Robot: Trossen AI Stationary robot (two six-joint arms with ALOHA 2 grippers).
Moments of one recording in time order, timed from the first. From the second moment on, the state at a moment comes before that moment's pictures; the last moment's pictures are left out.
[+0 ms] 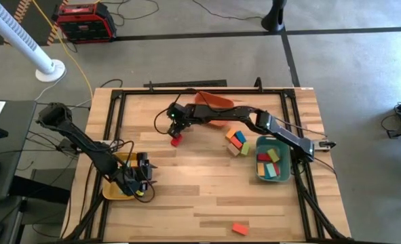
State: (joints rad) left arm -0.71 1.17 0.50 -0.33 -0.59 -0.46; right arm -0.25 2.52 2.16 -0.57 0.14 0.26
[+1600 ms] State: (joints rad) left arm -0.72 1.17 0.50 -0.33 -0.58 -0.49; right arm -0.12 2.41 2.16 -1.01 0.21 -0.17
